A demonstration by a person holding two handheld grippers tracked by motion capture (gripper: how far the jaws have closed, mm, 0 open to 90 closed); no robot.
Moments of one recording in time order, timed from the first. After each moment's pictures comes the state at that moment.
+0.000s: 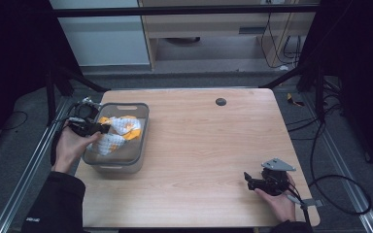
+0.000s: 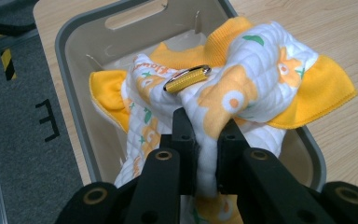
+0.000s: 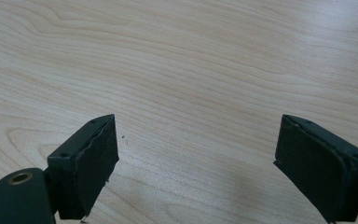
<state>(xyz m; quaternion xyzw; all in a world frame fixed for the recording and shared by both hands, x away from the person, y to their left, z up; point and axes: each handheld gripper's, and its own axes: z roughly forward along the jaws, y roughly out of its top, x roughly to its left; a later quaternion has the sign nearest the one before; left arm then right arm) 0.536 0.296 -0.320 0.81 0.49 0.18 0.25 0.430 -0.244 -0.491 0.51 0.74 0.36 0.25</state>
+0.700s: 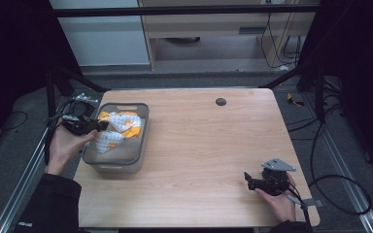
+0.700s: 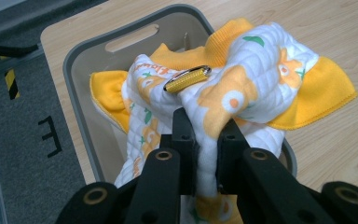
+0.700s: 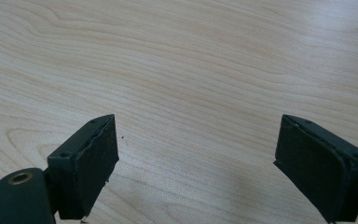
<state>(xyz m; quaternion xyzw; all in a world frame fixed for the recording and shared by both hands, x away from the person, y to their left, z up) 0.519 0.292 -0.294 0.82 0.47 0.20 0.27 0.429 -0.244 -0.491 0.51 0.74 0.36 0.25</state>
